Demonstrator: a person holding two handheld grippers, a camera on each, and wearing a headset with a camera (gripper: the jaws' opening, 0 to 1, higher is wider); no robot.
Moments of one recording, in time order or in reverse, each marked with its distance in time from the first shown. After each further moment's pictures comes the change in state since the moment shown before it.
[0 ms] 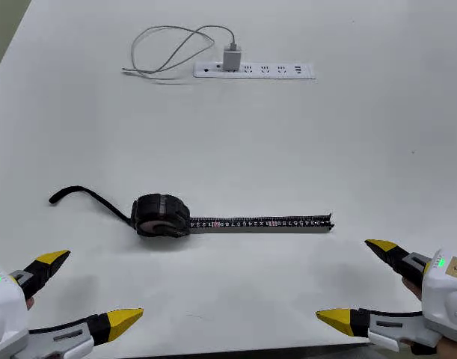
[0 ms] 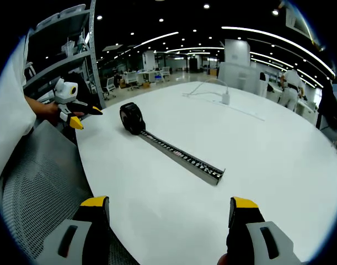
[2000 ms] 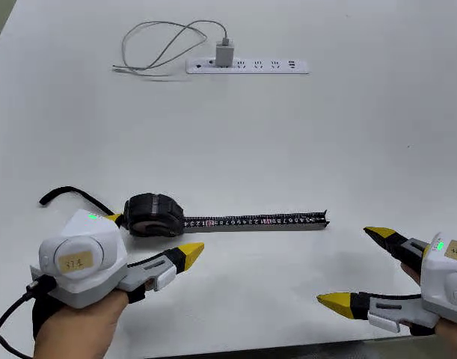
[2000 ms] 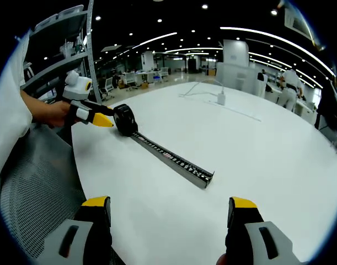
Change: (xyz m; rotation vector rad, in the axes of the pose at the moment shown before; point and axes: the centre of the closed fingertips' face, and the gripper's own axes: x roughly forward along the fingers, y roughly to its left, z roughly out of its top) left arm 0.089 -0.010 0.048 -0.125 -0.040 0.151; right arm 0.001 -0.022 0.003 0.003 -0.005 -0.011
